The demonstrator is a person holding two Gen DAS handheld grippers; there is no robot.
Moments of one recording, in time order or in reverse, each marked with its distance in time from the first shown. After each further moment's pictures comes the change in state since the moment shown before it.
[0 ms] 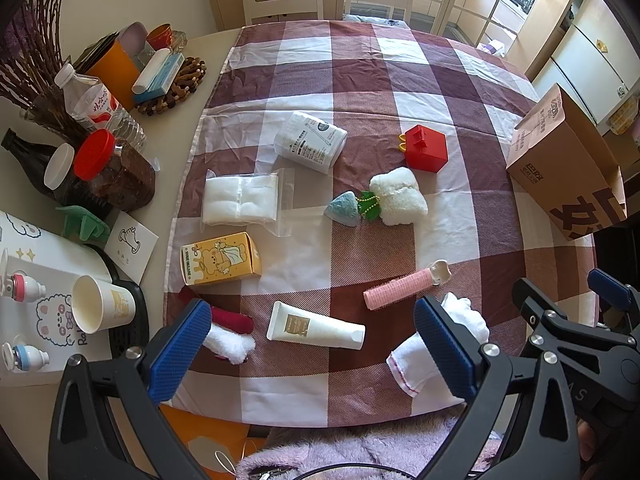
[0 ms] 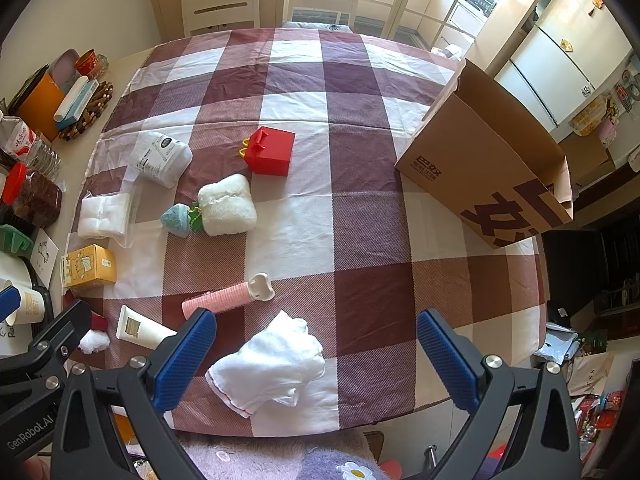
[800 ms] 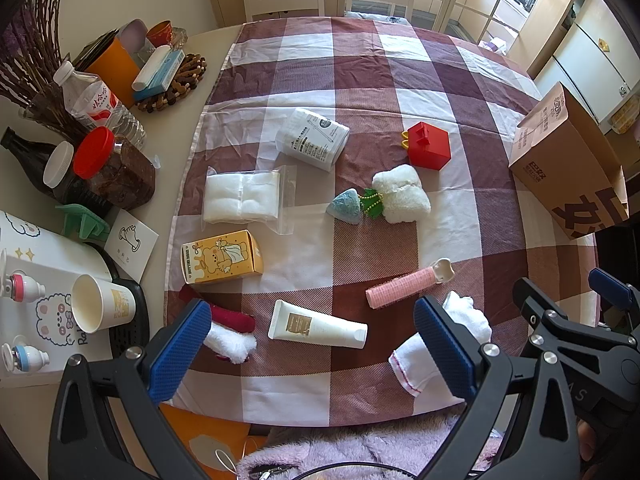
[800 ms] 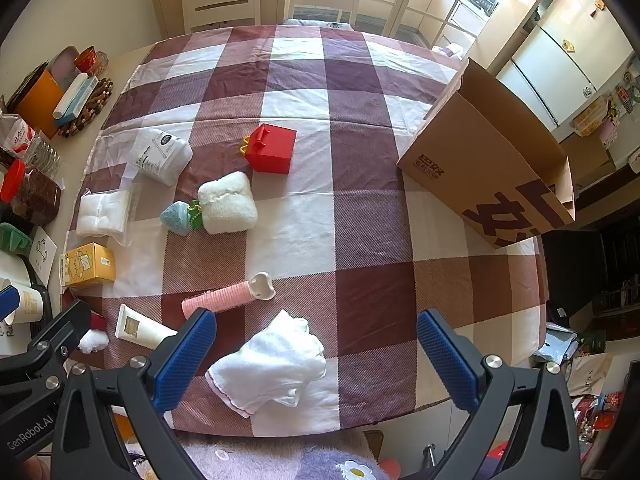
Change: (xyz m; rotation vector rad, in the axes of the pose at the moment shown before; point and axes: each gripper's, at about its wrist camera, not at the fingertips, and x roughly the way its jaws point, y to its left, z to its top) left arm 0.000 0.002 0.000 -0.006 0.004 0.003; right arm 0.003 0.003 0.001 -0.001 0.006 -0.003
